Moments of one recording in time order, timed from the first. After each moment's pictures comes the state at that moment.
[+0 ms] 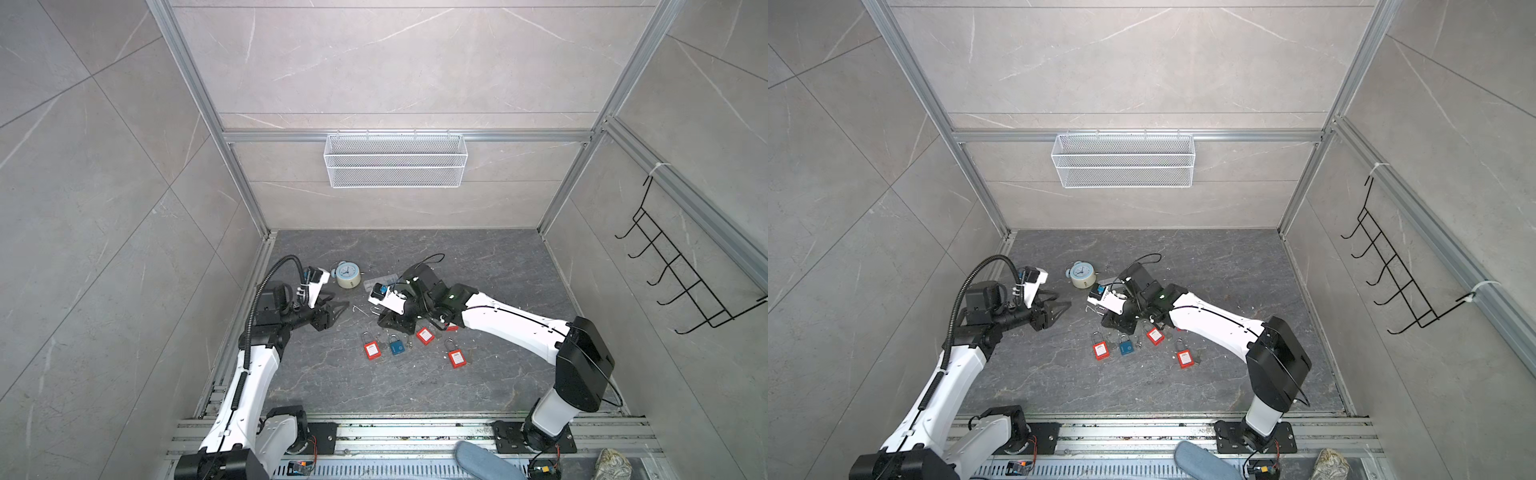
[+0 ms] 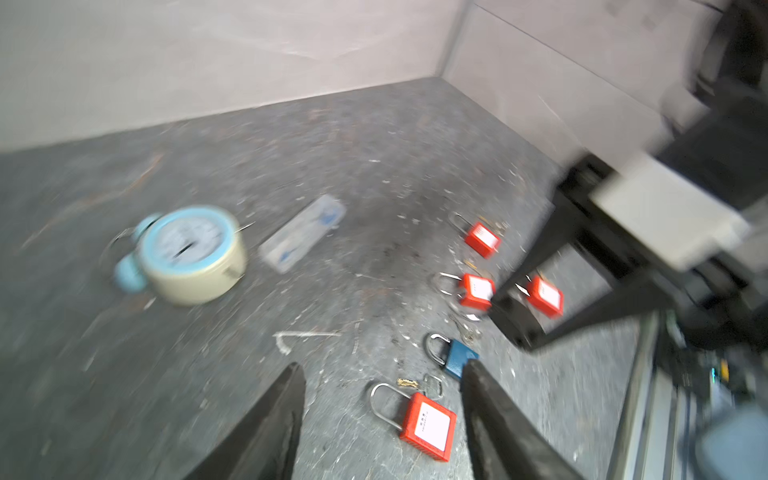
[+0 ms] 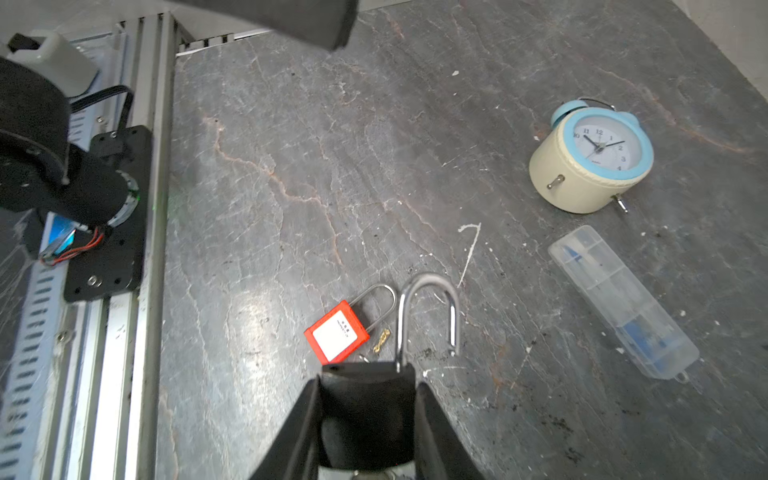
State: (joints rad) left arm -0.01 0.96 0.71 -0.35 0.88 0.33; right arm 0.81 1.68 1.32 -0.46 -0.45 -0.40
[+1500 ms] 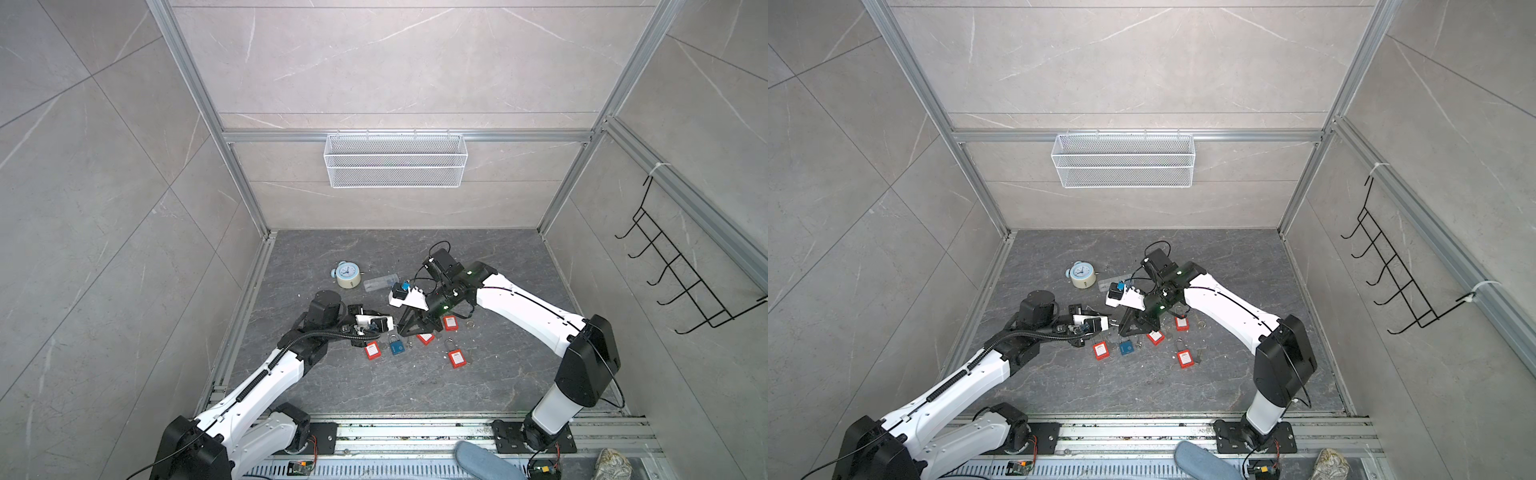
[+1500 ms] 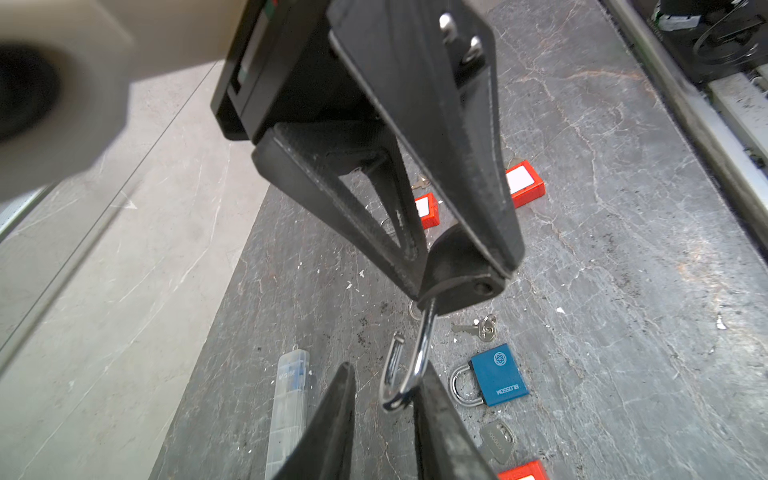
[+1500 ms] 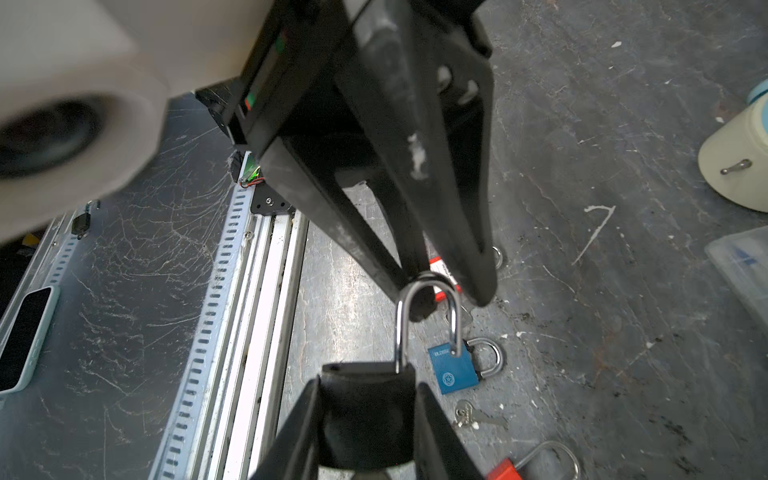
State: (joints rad) left arm -0.51 1.02 0.62 -0.10 0.65 0.94; right arm 0.68 1.69 1.46 -0.93 -0.80 -0.70
